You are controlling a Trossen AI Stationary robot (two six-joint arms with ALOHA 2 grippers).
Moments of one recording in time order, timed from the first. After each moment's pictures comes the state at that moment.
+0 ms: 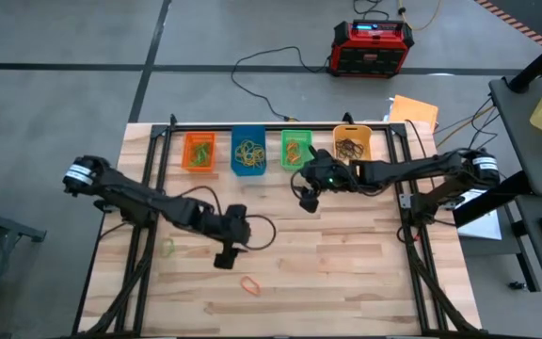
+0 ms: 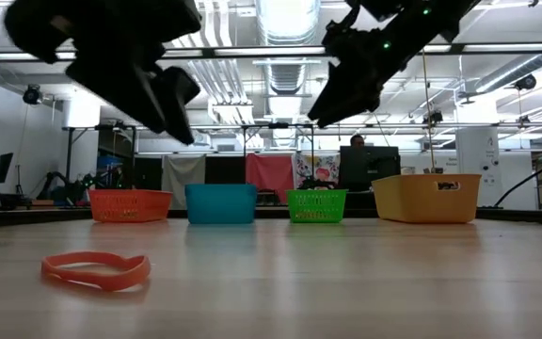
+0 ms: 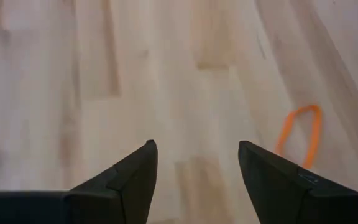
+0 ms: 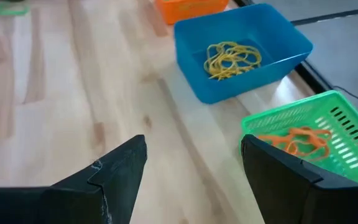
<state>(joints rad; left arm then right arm) -0.29 1.47 0.88 -0.31 -0.05 -0.08 -0.10 1.44 0.92 -0.13 0.23 0.11</state>
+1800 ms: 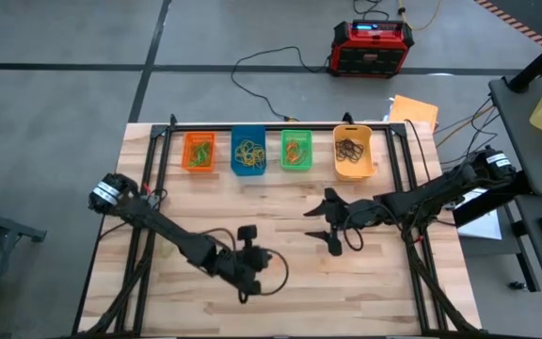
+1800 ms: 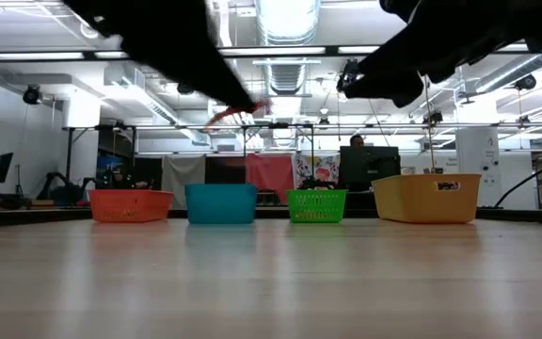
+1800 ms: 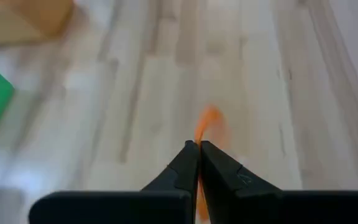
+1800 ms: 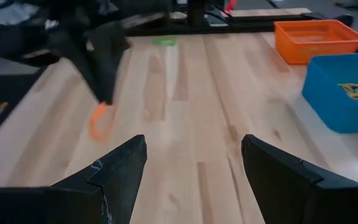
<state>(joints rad) -0.53 1.79 1.15 -0.24 -0.57 -0.33 0.26 1.27 0.55 0.34 0.22 0.13</state>
